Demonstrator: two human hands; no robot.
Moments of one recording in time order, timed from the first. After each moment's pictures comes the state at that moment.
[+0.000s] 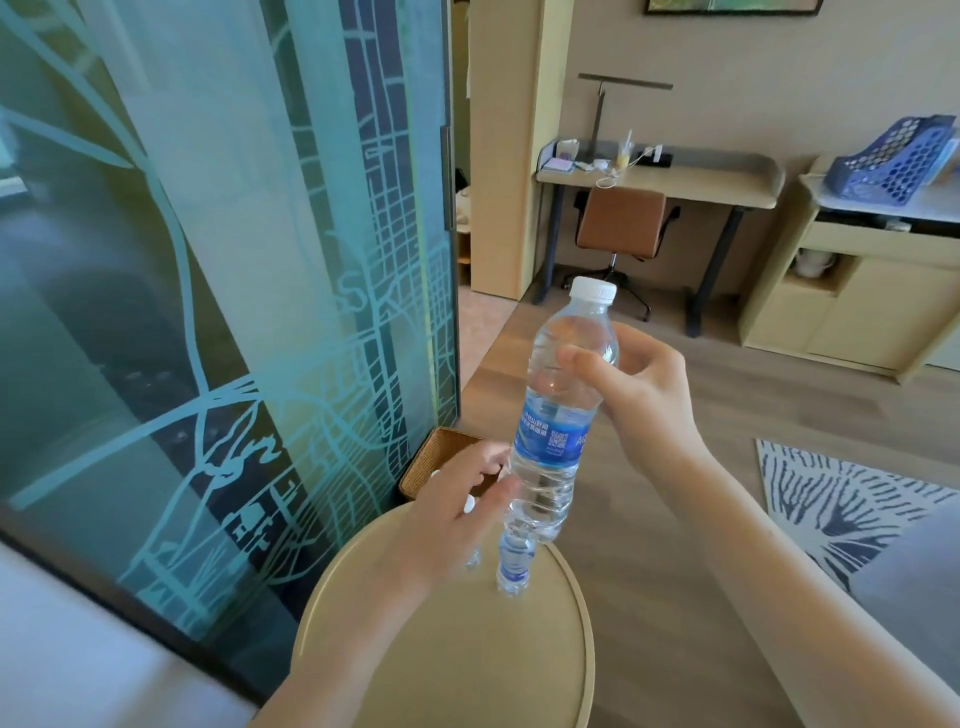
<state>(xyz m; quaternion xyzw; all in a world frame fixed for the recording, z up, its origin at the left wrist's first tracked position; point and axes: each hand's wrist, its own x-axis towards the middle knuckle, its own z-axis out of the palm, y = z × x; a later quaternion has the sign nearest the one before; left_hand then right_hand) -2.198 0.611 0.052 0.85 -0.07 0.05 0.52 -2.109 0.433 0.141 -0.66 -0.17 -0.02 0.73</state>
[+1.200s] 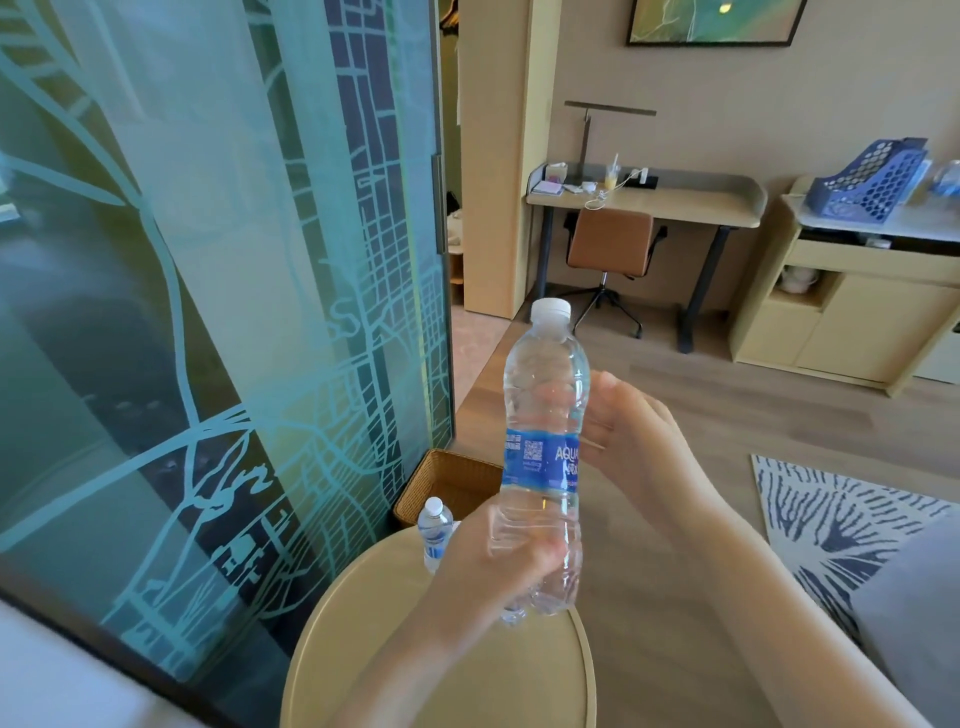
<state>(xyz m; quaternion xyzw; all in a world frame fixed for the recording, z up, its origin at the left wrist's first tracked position) -2.213 0.574 0.082 0.71 -0.01 -0.03 0.71 -2.105 0.417 0.130 -0.59 -0.14 0.14 0.78</state>
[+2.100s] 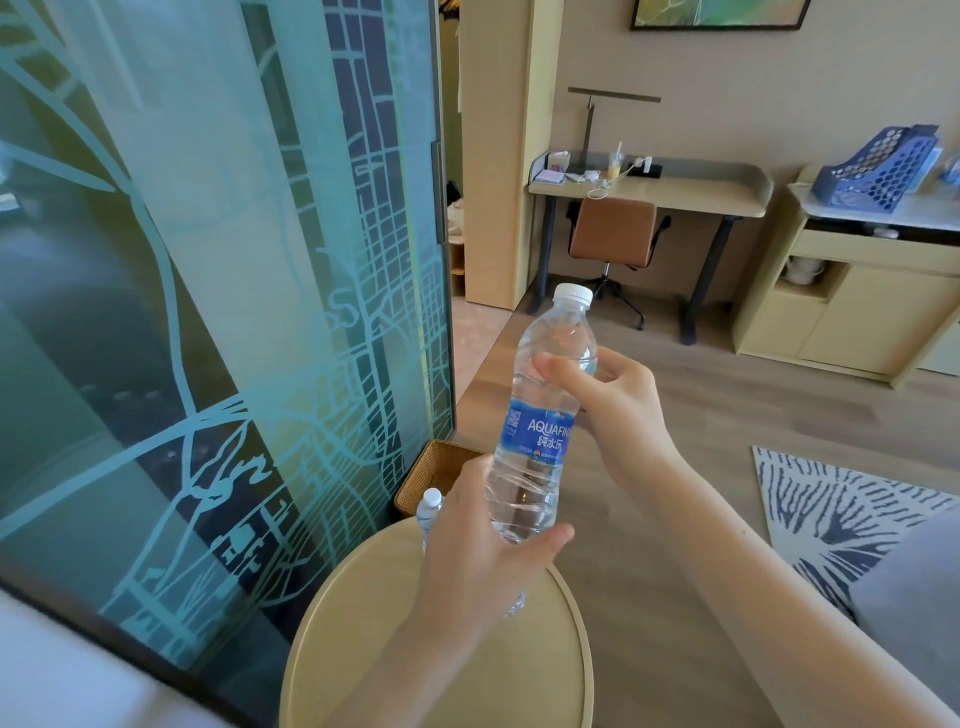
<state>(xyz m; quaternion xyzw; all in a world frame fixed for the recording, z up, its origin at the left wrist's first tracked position) -2.196 0.564 0.062 0.83 0.06 0.15 0.53 -2.088 0.441 0.138 -0.65 -0.09 0.04 0.75</state>
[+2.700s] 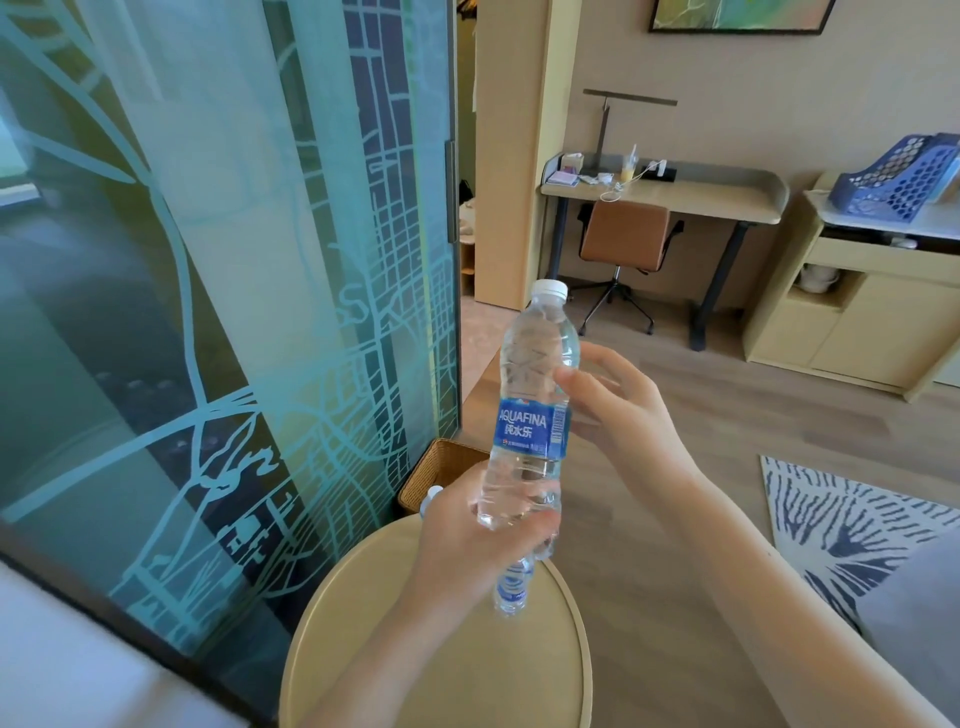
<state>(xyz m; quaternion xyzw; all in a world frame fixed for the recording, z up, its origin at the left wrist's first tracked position) -2.196 0.577 0.067 0.74 0.06 0.08 0.67 -2.091 0.432 0.133 -0.67 -0.14 0.09 0.72</state>
